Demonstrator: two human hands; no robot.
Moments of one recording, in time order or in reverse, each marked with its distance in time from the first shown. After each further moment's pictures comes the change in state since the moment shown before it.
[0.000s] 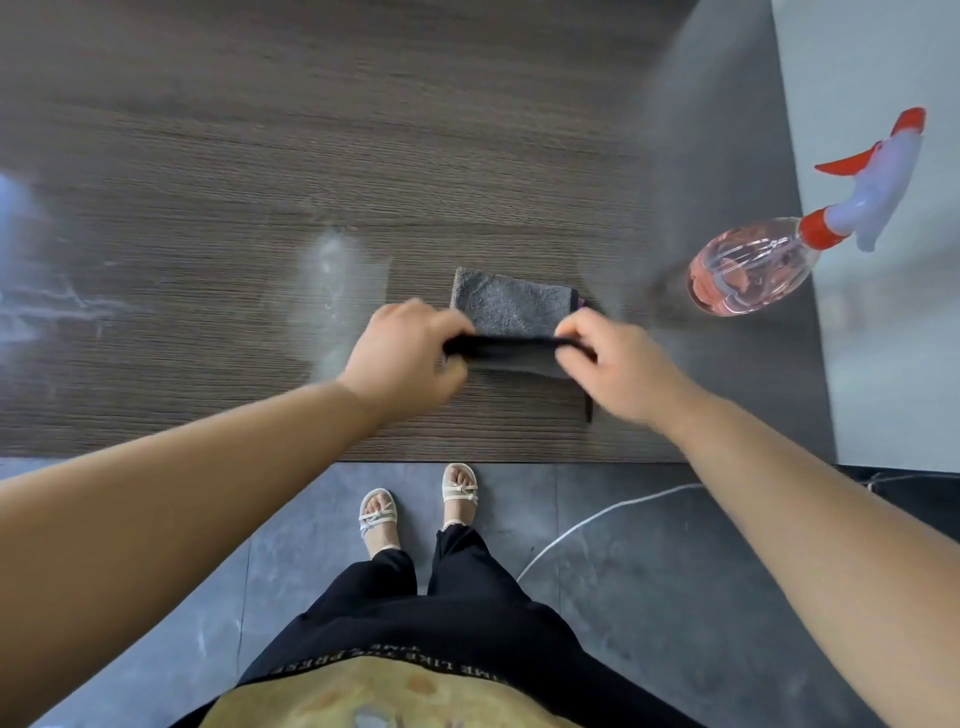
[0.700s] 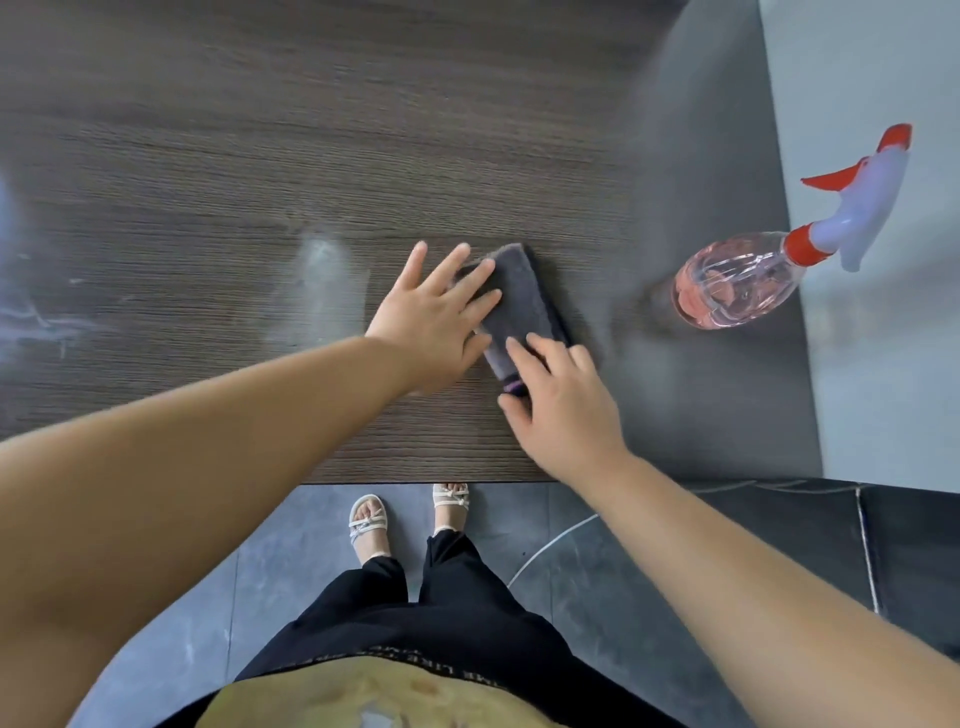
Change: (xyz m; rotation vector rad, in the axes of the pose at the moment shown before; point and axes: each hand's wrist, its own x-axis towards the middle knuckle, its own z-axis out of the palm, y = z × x) left_hand 0.058 0.008 0.013 0.591 -0.350 0.044; right_hand -0.010 -0.009 0.052 -0.238 0.174 -0.020
